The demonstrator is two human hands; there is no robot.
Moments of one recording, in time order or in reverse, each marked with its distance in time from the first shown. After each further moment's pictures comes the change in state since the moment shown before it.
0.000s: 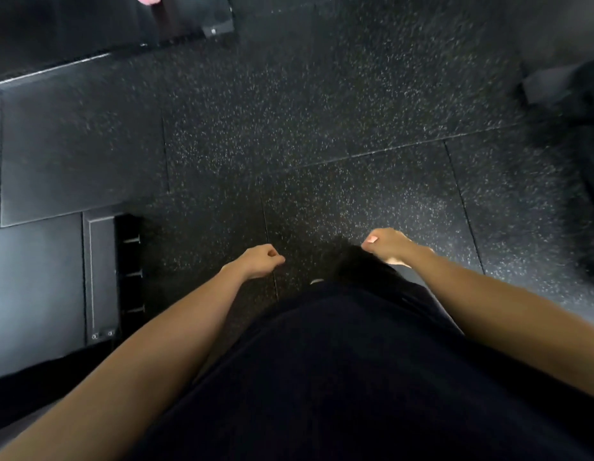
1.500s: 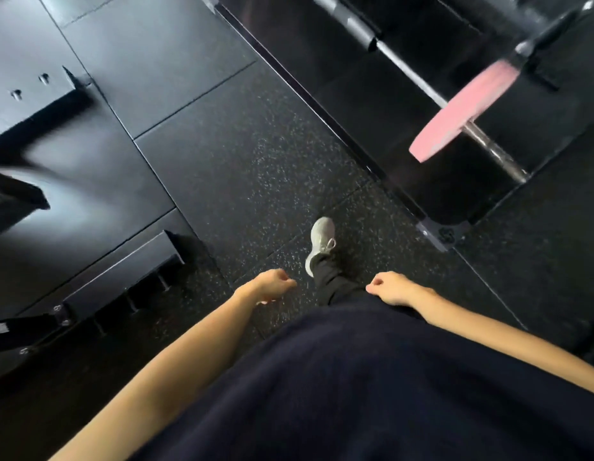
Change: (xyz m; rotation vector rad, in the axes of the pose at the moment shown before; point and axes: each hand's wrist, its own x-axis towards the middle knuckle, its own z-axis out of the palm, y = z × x) left_hand 0.329 -0.162 -0.753 -1.018 0.294 -0.378; right_hand 0.615 -0.888 -0.299 -0.964 -0.400 -0.360
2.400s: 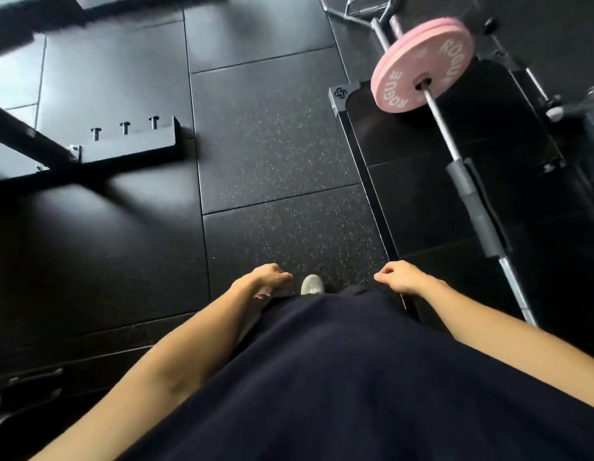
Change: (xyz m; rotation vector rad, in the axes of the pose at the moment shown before) left_hand 0.240 0.065 -0.645 -0.416 0.175 -0.178; right_hand 0.366 -0.556 -0.476 -0.268 -0.024 -0.226
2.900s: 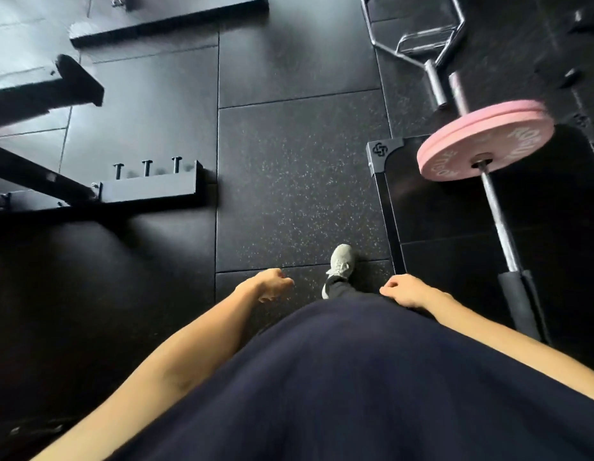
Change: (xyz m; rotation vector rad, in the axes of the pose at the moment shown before) left_hand 0.183 0.135 -0.297 0.003 0.015 -0.091; right_hand 0.240 -0.215 -0.233 -0.085 -0.126 -0.009
